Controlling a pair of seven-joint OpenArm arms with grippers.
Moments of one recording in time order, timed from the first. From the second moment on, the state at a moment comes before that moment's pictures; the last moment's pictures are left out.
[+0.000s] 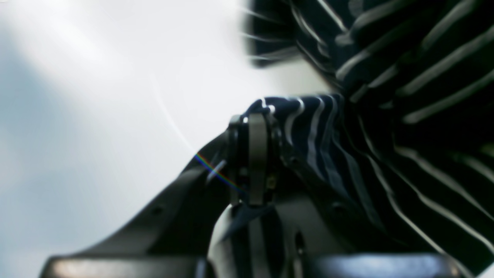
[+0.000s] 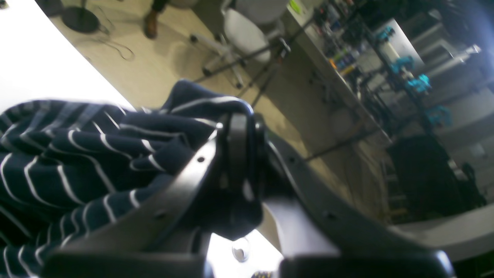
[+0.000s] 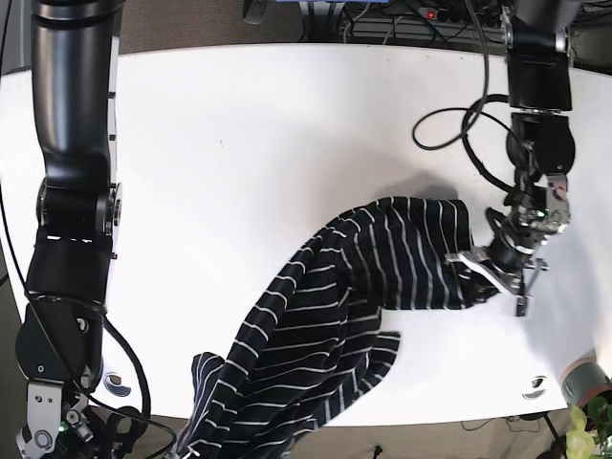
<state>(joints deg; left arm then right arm) -14.7 -20.6 0.1 81.9 -27.8 -8.4 31.6 65.0 17.3 -7.2 76.8 6.2 40.6 -46.3</state>
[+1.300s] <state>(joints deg) 1.7 -33.3 -24.9 85.6 -34.9 -12.9 31.7 17.1 16.5 20.9 102.1 6.2 40.2 -53.1</state>
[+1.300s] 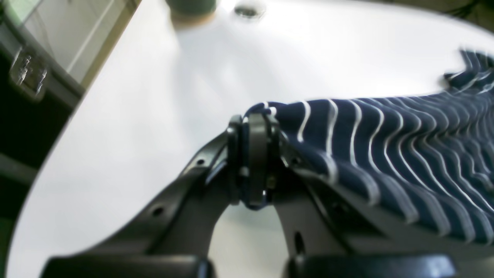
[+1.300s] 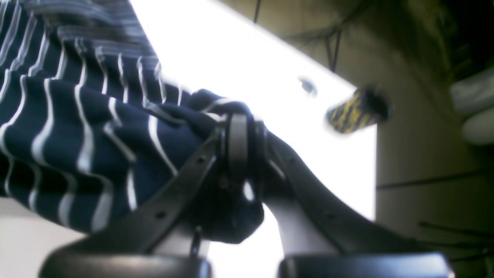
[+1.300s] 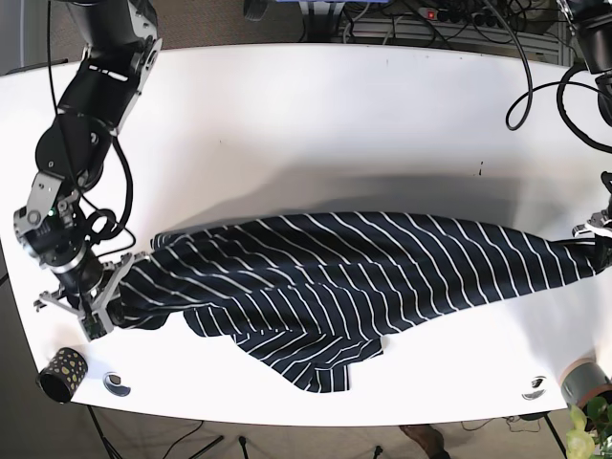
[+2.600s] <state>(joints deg) 14.0 -30.2 -41.2 80.1 -15.9 -37.4 31.2 -16.8 -1.3 41.3 108.0 6.1 40.1 -53.2</state>
